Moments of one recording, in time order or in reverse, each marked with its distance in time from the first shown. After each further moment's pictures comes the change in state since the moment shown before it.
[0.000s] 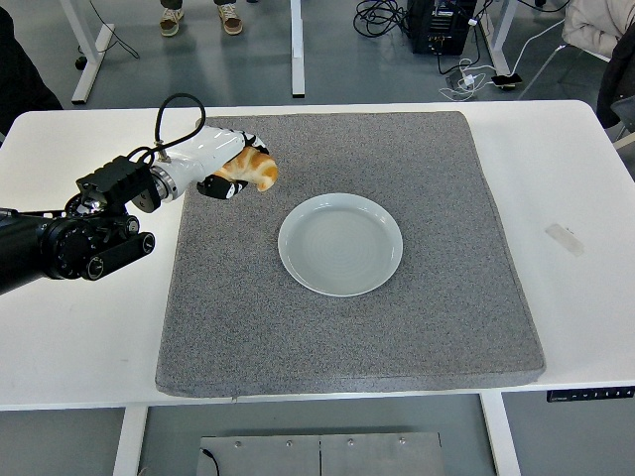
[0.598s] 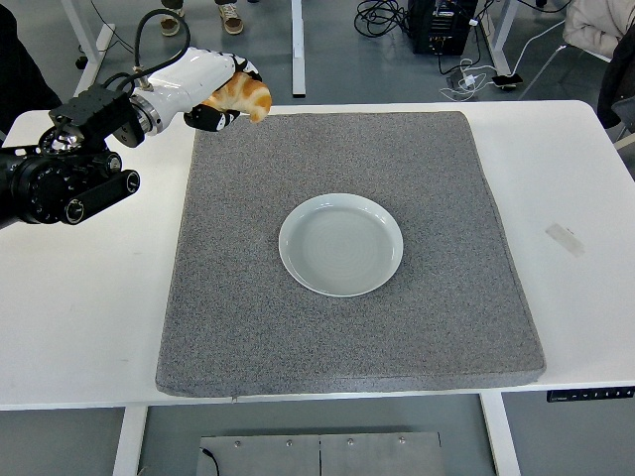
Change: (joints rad) left arm -0.149 0.053 -0.014 -0.012 0.000 -0.001 -0.004; right arm 0.000 0.000 0.000 0.000 0.000 0.000 0.000
